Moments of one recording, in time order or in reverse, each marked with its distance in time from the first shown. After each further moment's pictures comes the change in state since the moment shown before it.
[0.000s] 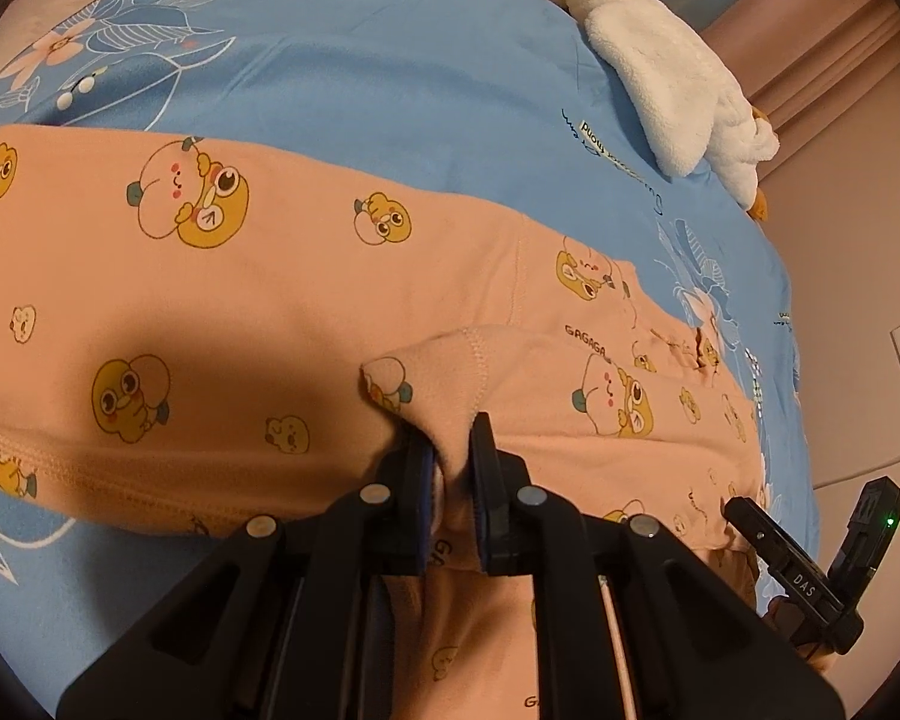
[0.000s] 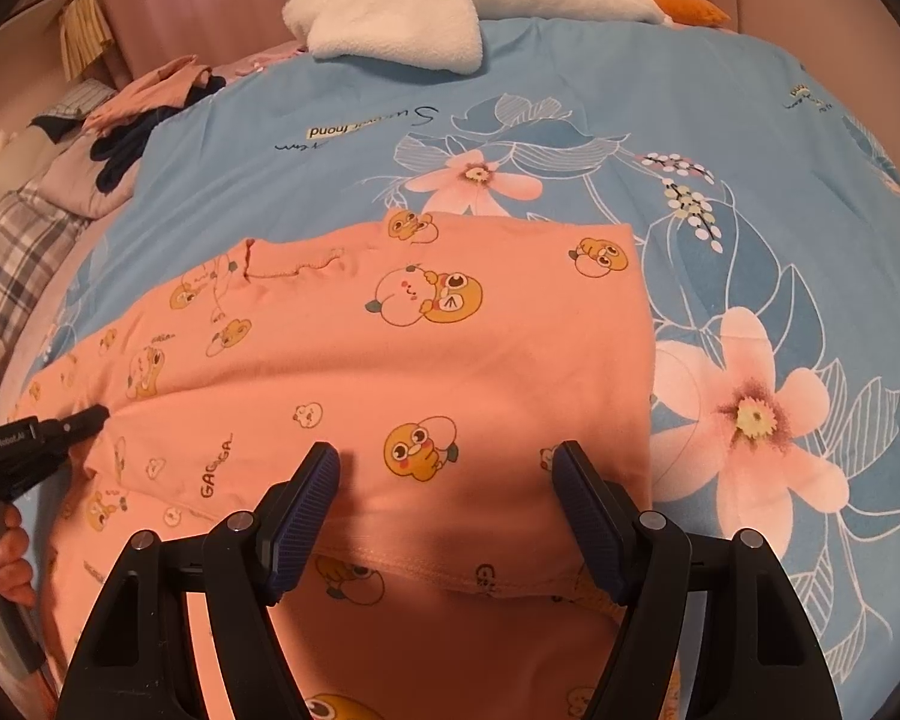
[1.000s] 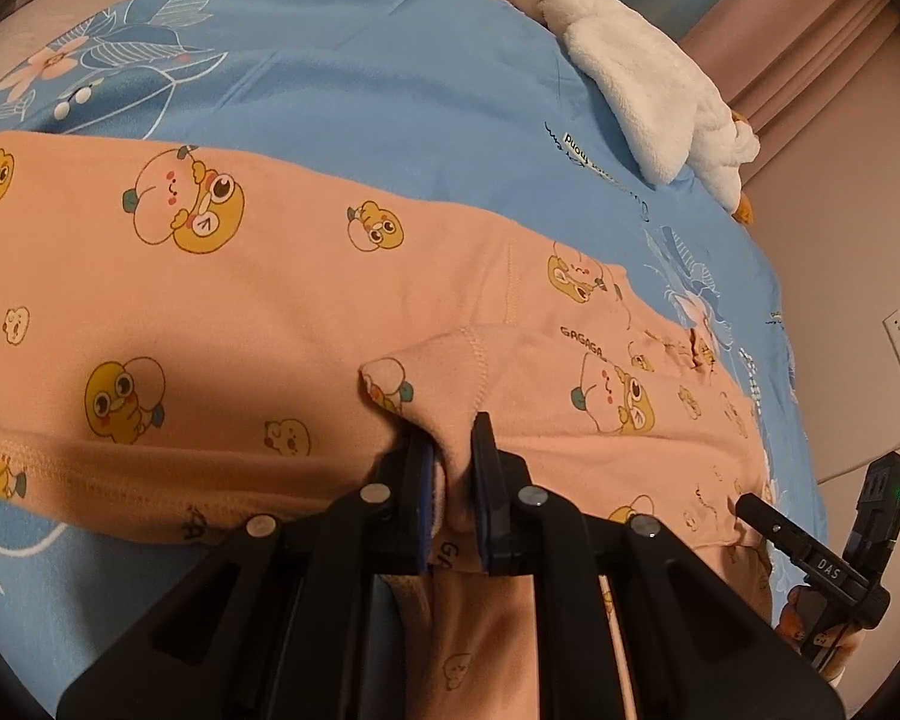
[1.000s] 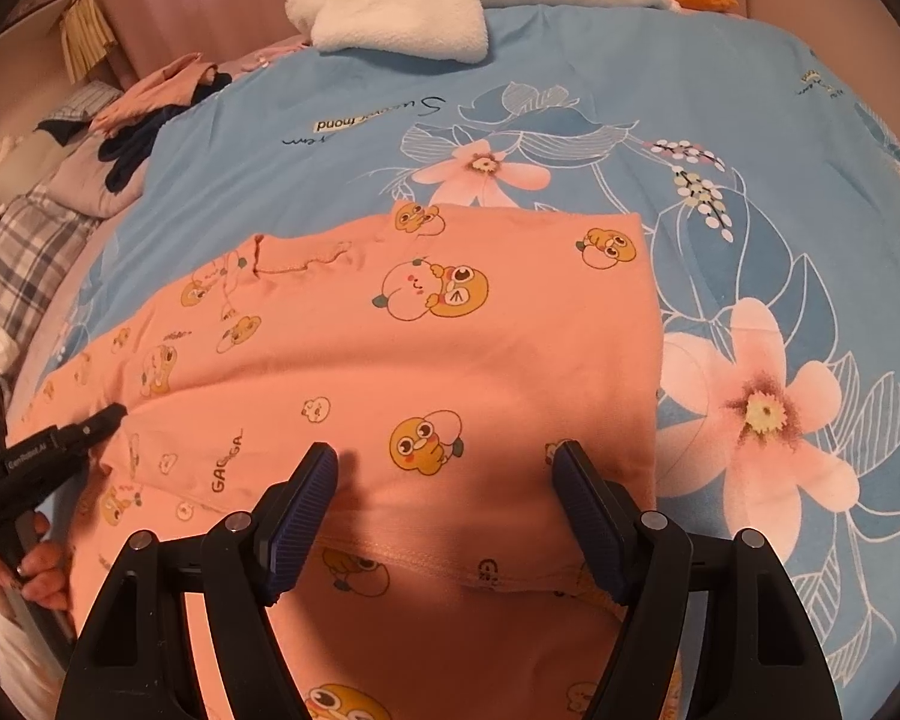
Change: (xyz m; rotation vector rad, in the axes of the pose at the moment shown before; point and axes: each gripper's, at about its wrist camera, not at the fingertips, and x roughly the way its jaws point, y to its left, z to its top) left arm 0.001 0.000 -0.010 0.046 -0.070 -0.019; right arm 0.000 -0.003 0.001 0.016 0.028 0.044
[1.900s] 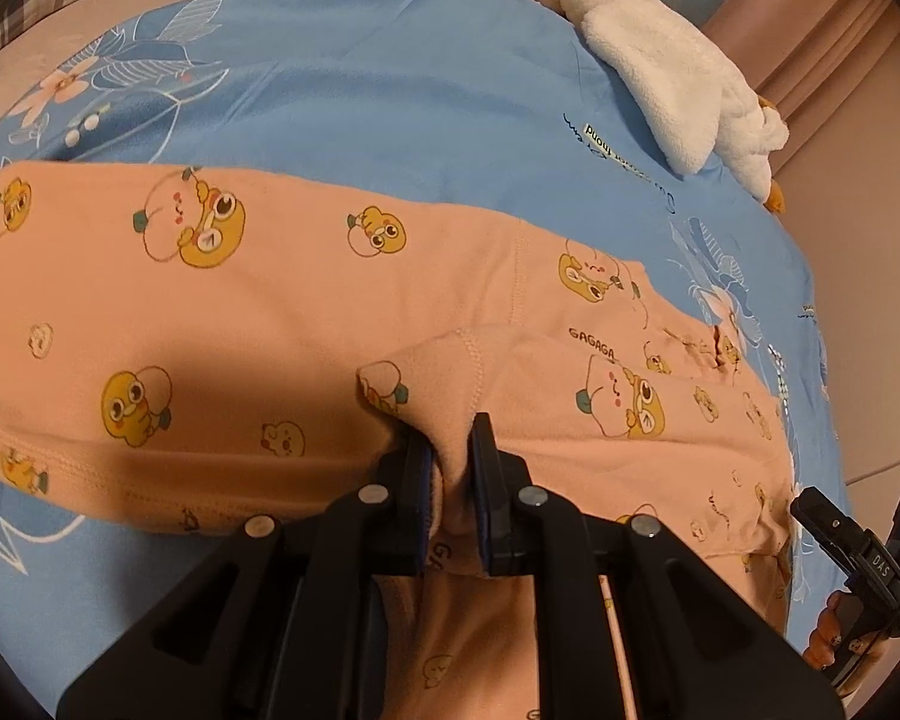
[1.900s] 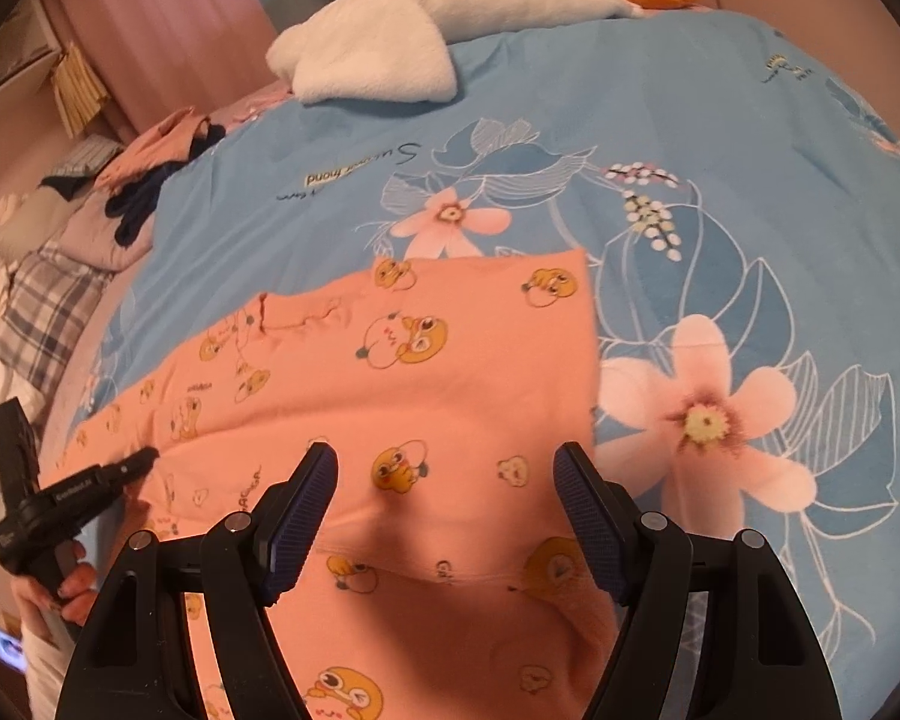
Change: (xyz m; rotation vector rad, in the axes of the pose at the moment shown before) left arm 0.000 -0.016 0.007 0.008 0.029 0.107; right arm -0.025 -0.029 0.009 0.093 -0.050 0.047
